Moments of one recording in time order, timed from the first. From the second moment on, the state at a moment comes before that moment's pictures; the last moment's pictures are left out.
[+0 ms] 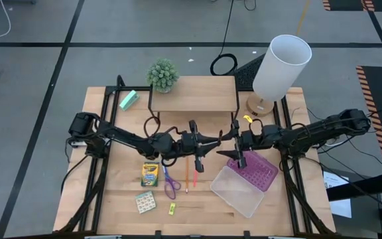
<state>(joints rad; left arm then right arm) -0.19 1.78 1.12 0.95 -0.29 0.08 0.13 1.11 0.43 0.76 0.00 0.01</state>
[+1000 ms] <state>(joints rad) -0.19 1.78 1.12 0.86 -0.29 0.12 0.13 1.11 0.43 0.79 0.00 -0.02</state>
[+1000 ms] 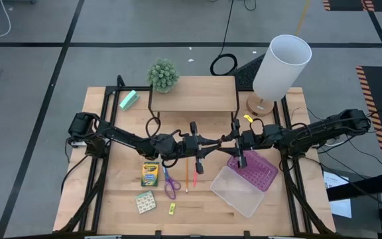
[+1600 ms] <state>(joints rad) -0.19 1.78 1.12 0.84 -0.29 0.16 0.13 1.11 0.43 0.80 0.00 -0.04</state>
